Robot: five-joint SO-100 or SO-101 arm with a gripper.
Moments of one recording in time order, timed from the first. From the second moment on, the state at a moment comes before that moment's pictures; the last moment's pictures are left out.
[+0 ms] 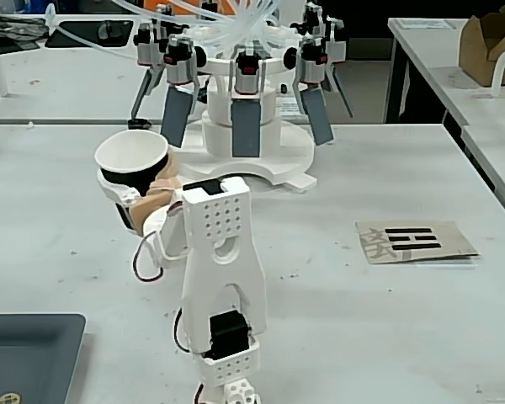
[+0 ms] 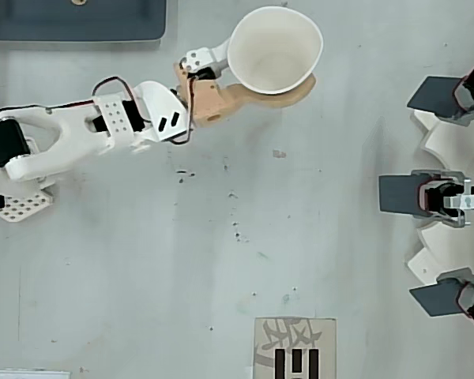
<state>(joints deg) -26.5 86.4 135.8 -62.1 -99.6</state>
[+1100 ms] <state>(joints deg) -15.1 109.3 164.0 -70.8 -100.6</state>
